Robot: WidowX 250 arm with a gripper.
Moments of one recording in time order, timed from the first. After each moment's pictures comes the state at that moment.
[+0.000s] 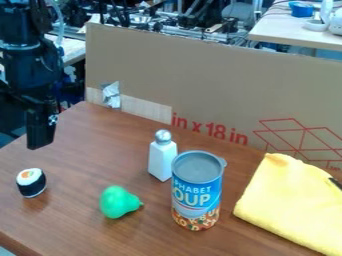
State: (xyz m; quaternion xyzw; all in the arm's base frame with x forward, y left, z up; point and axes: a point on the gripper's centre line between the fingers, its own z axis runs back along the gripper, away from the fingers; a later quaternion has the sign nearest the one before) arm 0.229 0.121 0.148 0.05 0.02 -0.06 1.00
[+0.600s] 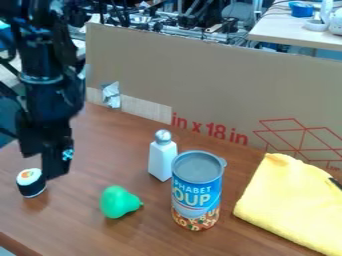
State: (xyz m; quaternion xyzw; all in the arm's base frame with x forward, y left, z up) arm 0.225 0.084 0.122 0.06 0.02 -0.15 0.99
